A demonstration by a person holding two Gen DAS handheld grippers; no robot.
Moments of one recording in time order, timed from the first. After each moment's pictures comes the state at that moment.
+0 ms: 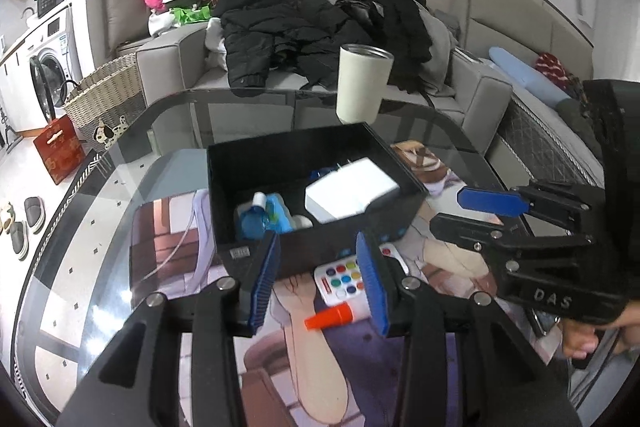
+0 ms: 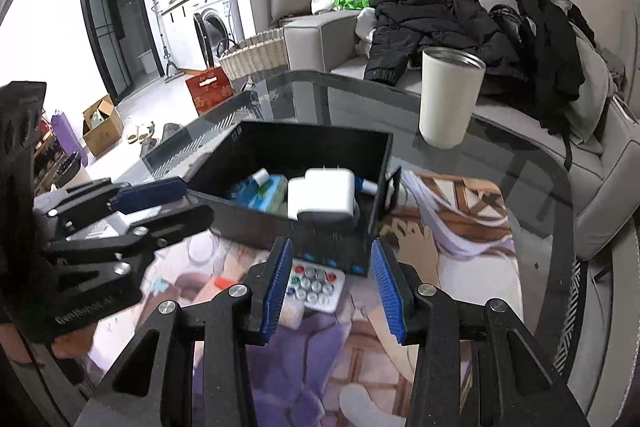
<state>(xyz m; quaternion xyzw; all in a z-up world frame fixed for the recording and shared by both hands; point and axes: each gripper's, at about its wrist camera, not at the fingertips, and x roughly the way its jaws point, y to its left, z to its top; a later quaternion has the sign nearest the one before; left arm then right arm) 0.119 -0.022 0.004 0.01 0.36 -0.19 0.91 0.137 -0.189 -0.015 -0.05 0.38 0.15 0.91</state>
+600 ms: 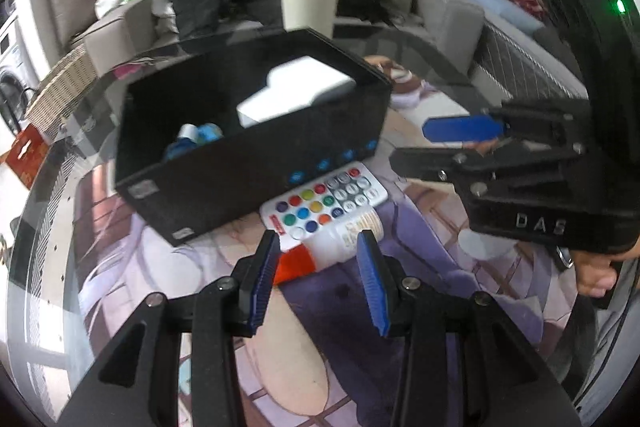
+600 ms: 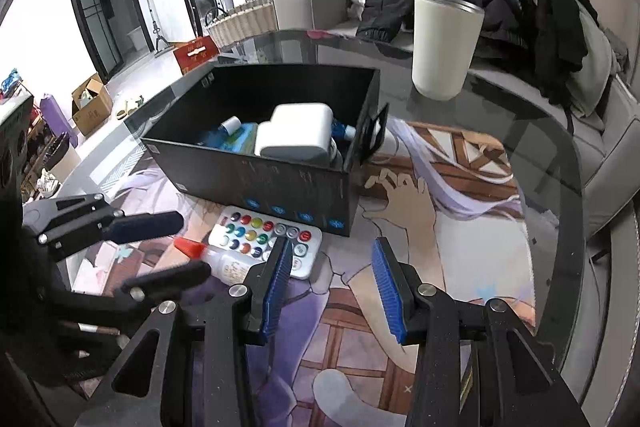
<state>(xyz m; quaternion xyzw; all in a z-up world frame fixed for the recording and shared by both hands) 0.122 -0.068 -0.052 0.09 0.43 -0.24 0.86 0.154 -0.201 -0.057 -0.05 0.43 0.13 0.89</state>
